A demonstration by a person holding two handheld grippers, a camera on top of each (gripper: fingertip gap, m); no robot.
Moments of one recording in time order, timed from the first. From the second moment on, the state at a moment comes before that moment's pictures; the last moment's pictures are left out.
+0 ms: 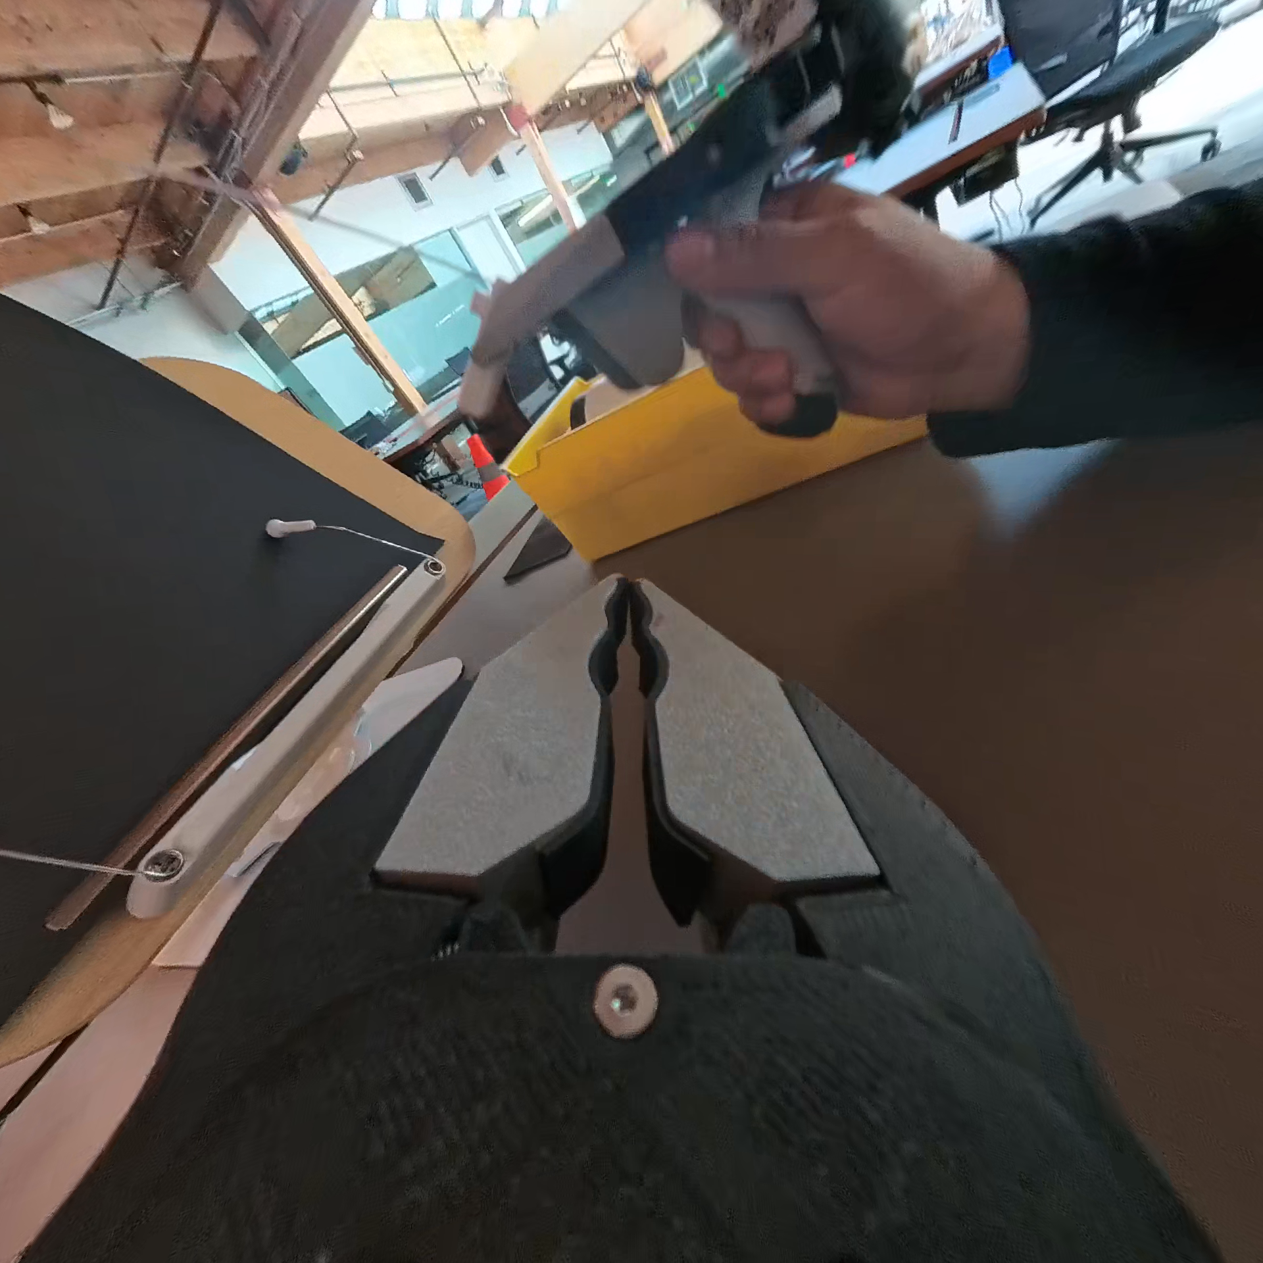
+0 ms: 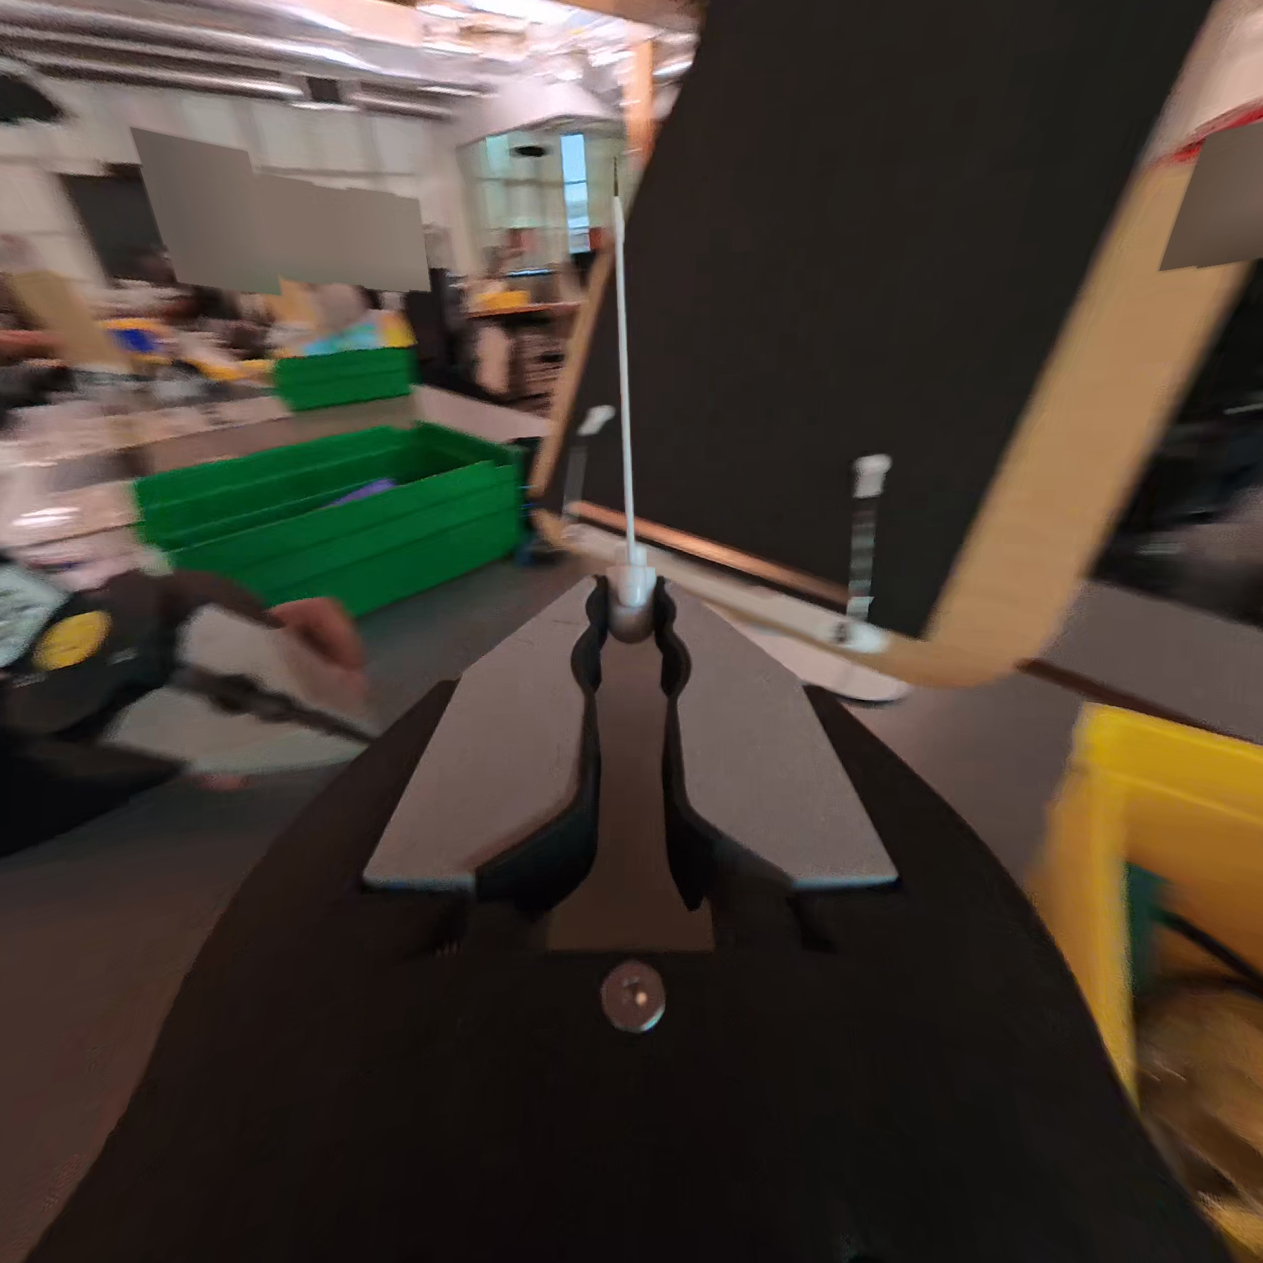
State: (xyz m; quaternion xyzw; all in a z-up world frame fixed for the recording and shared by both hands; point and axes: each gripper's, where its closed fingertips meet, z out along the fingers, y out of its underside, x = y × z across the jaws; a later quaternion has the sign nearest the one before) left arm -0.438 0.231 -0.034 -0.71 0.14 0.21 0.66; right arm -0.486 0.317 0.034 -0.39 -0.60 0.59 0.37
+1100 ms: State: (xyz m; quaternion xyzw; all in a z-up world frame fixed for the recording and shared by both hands) left arm -0.456 0.236 -0.057 -0.75 0.11 0.21 0.62; right arm -0.476 0.358 0.061 -0.42 -0.58 0.41 0.57
